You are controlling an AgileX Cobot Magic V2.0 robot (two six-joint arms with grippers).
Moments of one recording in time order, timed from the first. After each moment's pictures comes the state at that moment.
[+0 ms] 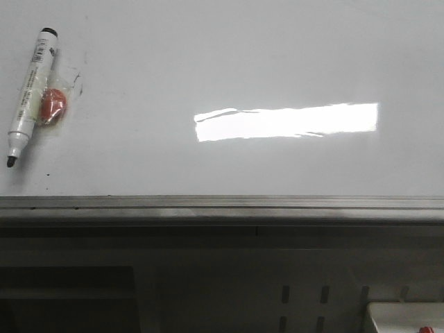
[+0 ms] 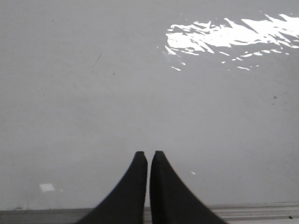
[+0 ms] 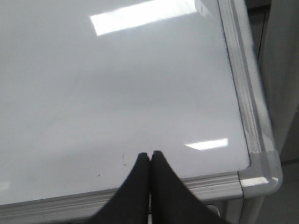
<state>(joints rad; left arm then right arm) -0.03 0.33 -0.15 0.09 0.14 -0.04 -0.13 0.35 -0.16 0.15 0.23 0.00</state>
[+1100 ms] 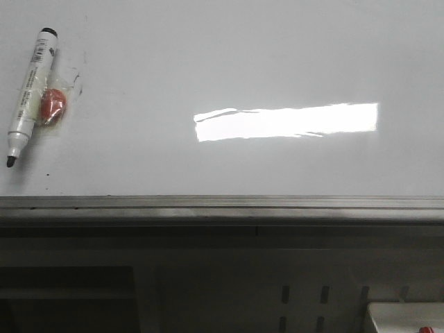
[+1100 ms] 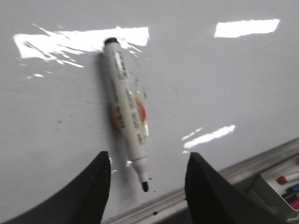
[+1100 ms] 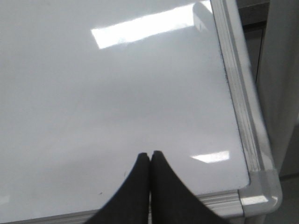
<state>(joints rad) -0.61 0.63 -0.17 -0.08 -0.17 -0.07 -0.13 0.35 -0.16 0.15 0.17 0.00</state>
